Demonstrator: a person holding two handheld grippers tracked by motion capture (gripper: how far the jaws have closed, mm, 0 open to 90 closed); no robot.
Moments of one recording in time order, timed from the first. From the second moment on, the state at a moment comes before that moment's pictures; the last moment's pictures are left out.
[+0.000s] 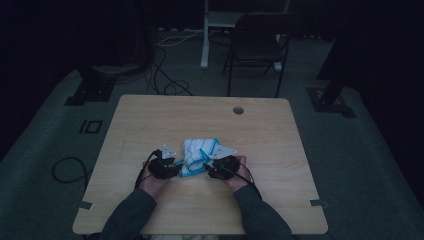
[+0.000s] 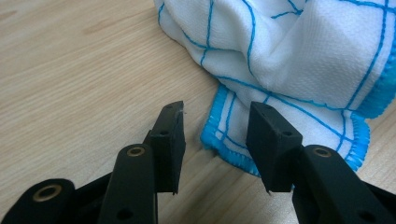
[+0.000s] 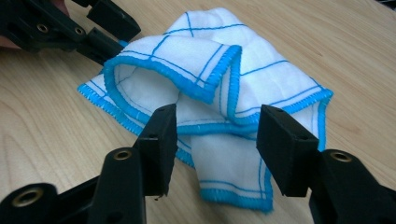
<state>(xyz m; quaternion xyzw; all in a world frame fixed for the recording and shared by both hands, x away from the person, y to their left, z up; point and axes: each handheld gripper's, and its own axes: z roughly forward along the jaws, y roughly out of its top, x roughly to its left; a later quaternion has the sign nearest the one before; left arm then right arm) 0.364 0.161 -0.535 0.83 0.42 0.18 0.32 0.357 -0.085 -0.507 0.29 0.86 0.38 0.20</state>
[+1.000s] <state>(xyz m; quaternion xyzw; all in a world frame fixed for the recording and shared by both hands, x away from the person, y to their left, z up) 0.358 0.154 -0.534 0.84 0.40 0.16 0.33 0.369 -0.067 -0.508 0.26 0.86 0.37 0.22</state>
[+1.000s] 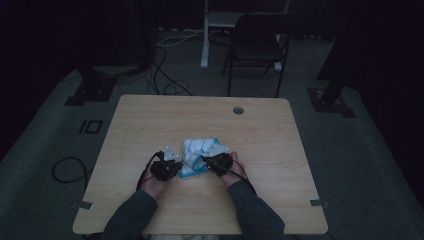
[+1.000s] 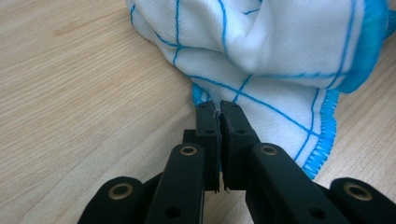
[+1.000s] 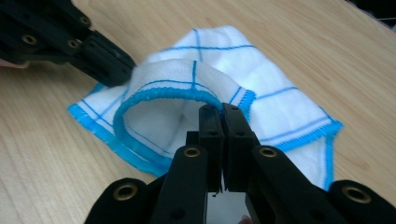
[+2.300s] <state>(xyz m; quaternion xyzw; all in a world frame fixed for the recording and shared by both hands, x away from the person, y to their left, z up) 0.354 0.188 -0.533 0.83 0.43 0.19 0.31 0.382 -0.162 -0.489 0.36 0.82 0.36 0.27</state>
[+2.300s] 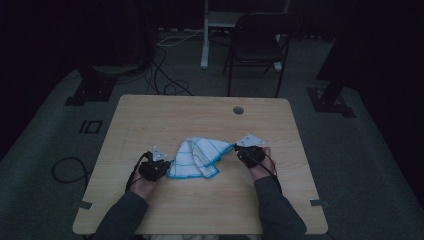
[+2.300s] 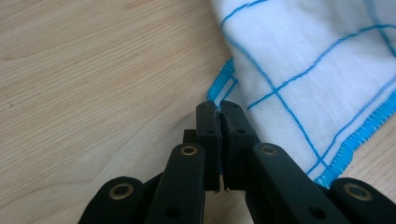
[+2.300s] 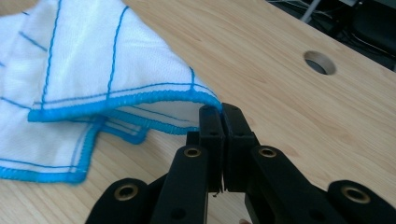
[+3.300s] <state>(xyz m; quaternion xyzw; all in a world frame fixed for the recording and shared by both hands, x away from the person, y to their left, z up) 0.343 0.185 -0.505 0.81 0.44 0.23 0.31 0.371 -0.196 -0.485 0.37 0.81 0.35 0.30</state>
